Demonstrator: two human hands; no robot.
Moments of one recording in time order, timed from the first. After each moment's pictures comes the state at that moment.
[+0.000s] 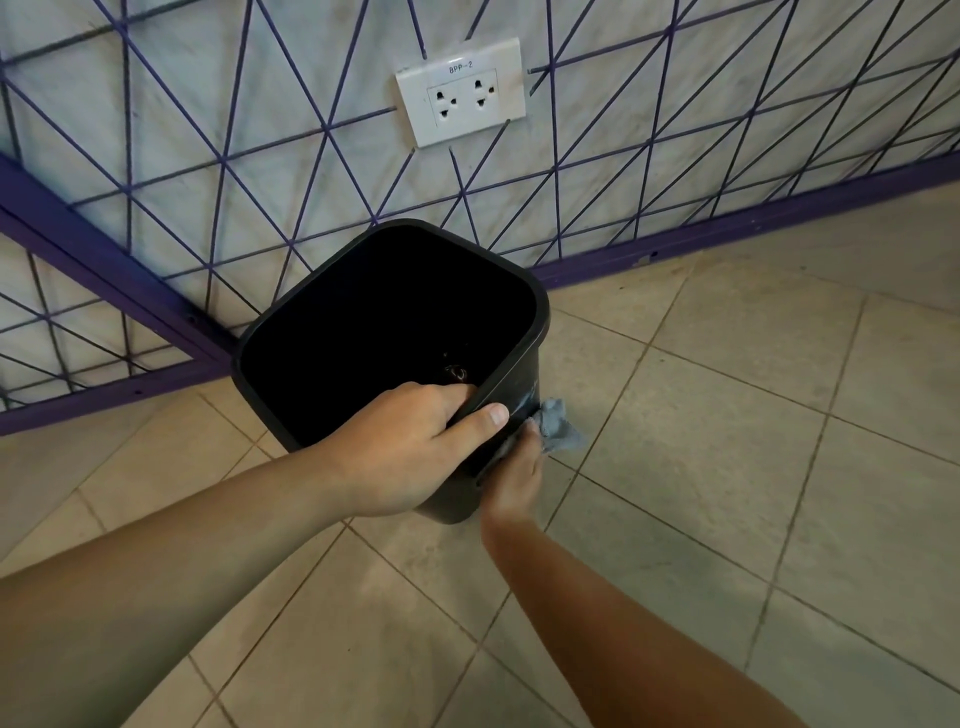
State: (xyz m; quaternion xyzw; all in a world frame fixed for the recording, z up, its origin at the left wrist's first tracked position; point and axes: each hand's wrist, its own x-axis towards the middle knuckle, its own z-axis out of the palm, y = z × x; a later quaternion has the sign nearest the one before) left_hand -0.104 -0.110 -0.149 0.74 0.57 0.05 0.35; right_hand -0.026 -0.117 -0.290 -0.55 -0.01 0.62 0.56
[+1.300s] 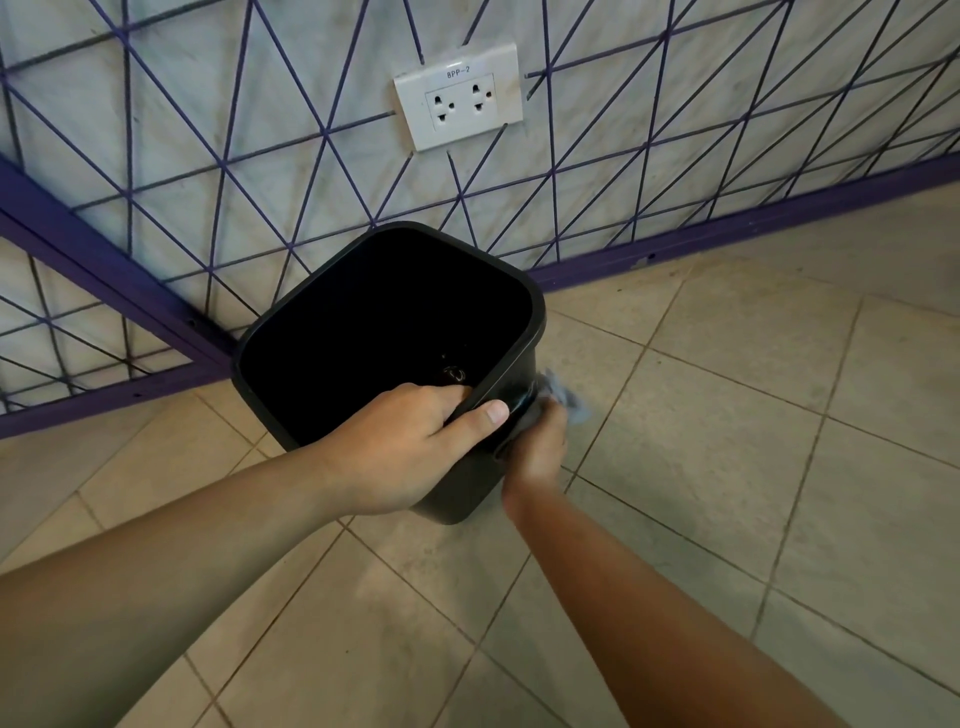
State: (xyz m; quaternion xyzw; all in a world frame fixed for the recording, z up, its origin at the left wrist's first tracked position) left_hand -0.102 -0.110 -0.148 0.74 0.57 0.04 0.36; right_hand 0.006 -0.099 -0.275 -0.54 -0.05 0.66 0.52
